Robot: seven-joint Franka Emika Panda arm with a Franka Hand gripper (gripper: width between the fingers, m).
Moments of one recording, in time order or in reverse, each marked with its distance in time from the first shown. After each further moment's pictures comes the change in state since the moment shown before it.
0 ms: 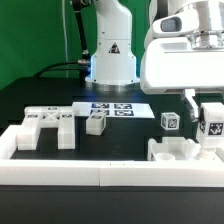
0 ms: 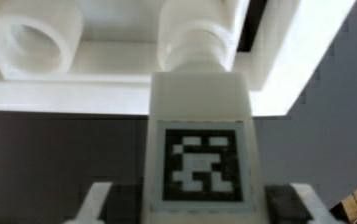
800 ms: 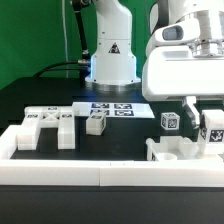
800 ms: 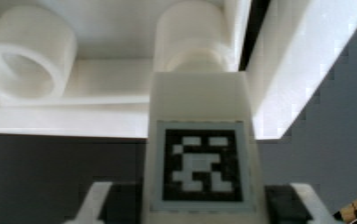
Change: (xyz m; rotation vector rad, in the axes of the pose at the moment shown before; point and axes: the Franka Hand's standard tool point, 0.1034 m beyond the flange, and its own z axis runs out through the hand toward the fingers) arm -0.009 -0.006 0.008 0.001 0.027 -0.016
